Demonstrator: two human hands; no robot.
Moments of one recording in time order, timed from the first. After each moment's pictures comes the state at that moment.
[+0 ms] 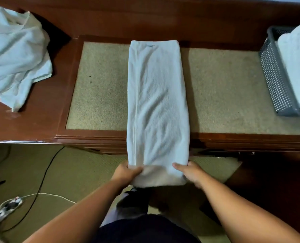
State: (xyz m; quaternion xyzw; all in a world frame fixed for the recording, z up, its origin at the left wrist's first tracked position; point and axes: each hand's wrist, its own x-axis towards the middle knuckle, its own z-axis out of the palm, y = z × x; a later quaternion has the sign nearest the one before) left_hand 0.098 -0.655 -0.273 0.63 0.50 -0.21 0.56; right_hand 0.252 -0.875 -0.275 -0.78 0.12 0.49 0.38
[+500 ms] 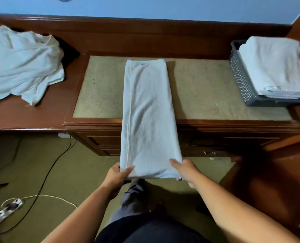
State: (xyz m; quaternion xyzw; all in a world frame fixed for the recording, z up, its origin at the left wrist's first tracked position) left_hand 0.003 -0.736 -0.228 0.52 0.47 -0.07 0.70; right_hand 0.169 -0.949 -0.207 -0.79 0.07 0.44 0.42
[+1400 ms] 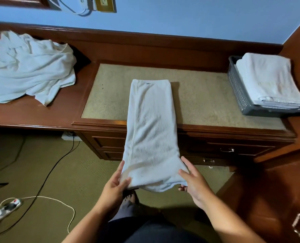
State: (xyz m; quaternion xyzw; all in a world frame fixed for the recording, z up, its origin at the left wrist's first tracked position) left_hand -0.064 -0.780 -0.175 0.43 0.37 0.05 0.82; right_hand 0.110 -0.989 -0.167 -0.70 0.07 0.38 0.60
